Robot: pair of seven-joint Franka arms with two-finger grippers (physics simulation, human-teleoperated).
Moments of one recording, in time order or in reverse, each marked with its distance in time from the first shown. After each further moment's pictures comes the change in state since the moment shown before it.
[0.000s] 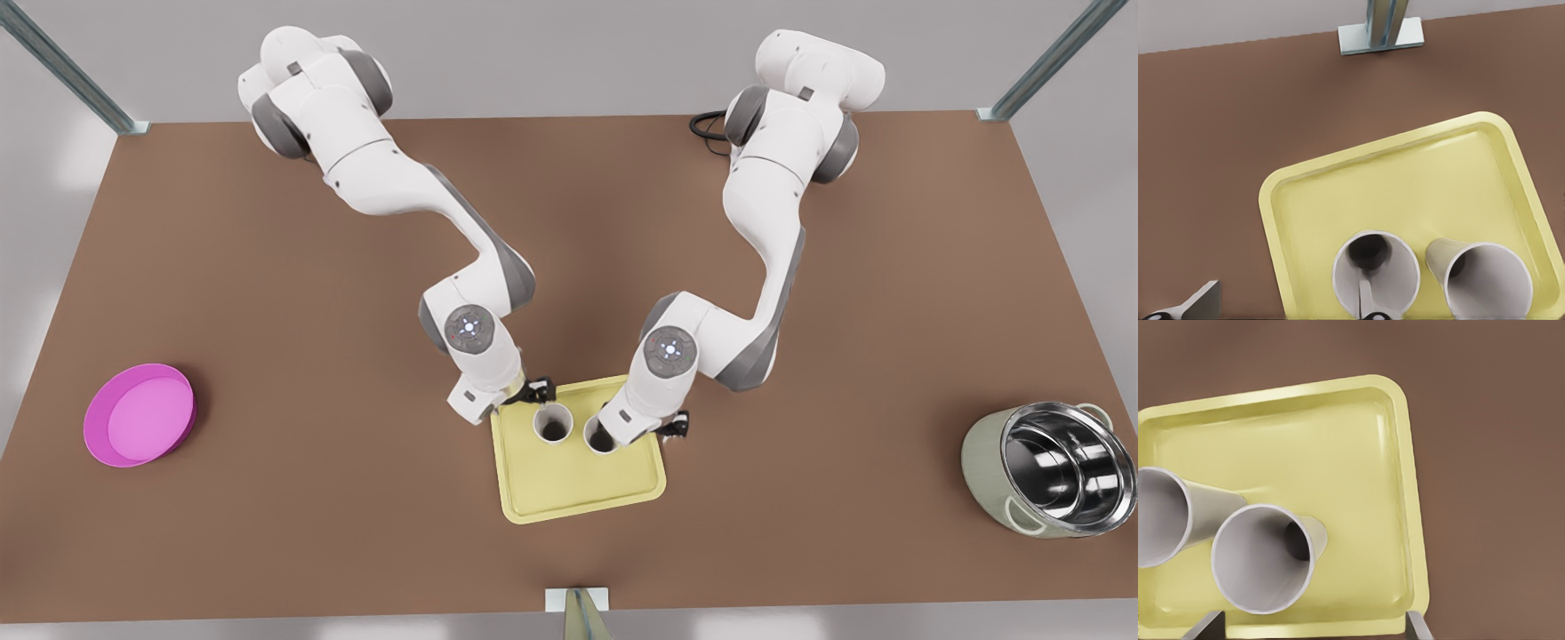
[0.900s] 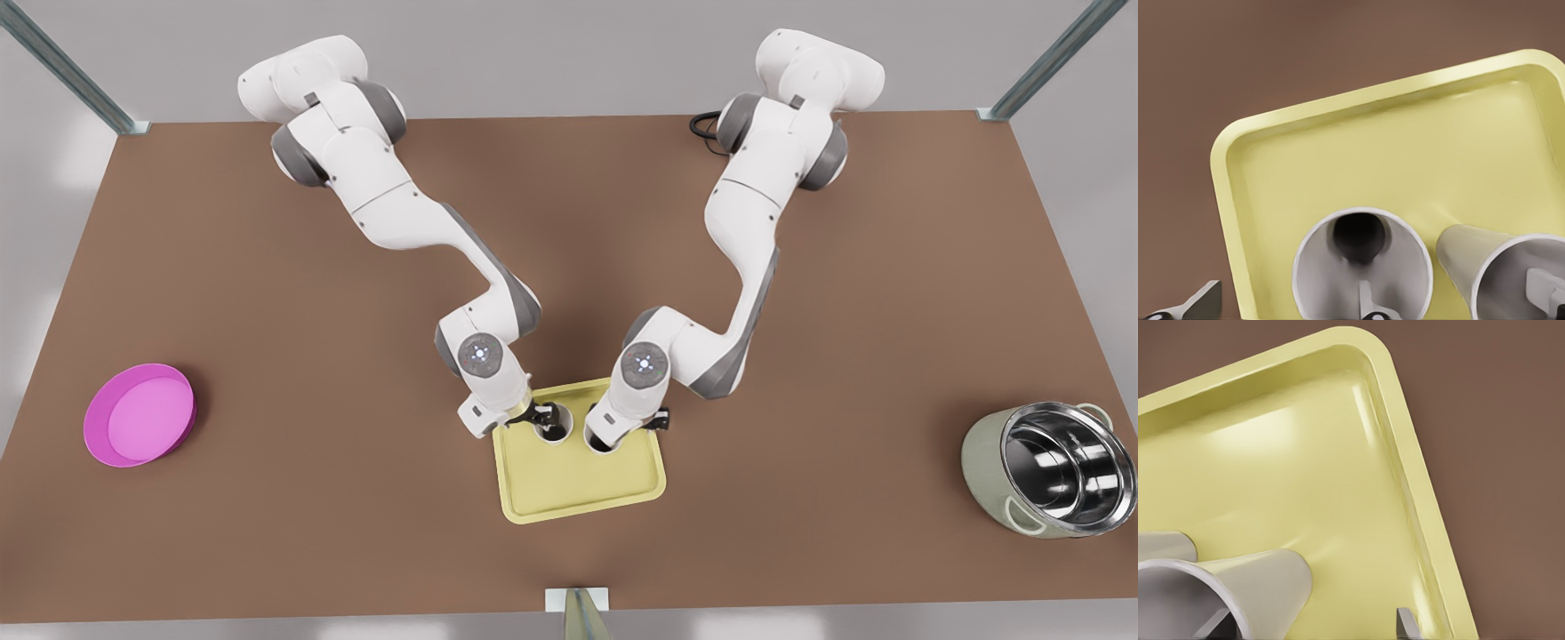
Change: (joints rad) left arm -0.029 0.062 0.000 -0.118 0.003 0.119 -0.083; right arm 0.001 0.152 -0.002 0.020 0.002 0.155 0.155
